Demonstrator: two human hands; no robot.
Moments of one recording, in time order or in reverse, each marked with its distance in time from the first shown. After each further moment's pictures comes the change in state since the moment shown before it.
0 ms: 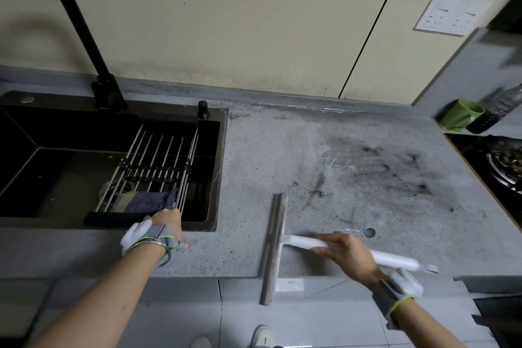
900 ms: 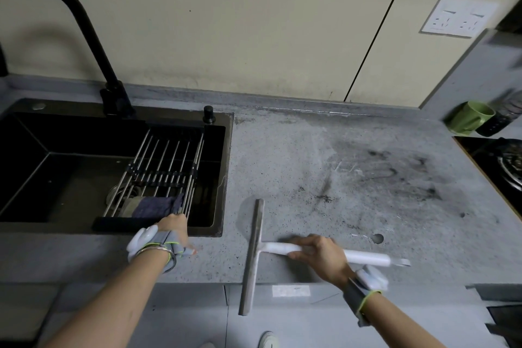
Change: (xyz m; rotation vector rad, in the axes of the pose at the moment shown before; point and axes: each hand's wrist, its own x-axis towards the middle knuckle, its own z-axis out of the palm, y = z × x) left_hand 0.003 -0.001 -0.001 -0.097 -0.040 -0.015; right_hand 0.022 -0.039 0.037 -0.038 -0.065 -0.077
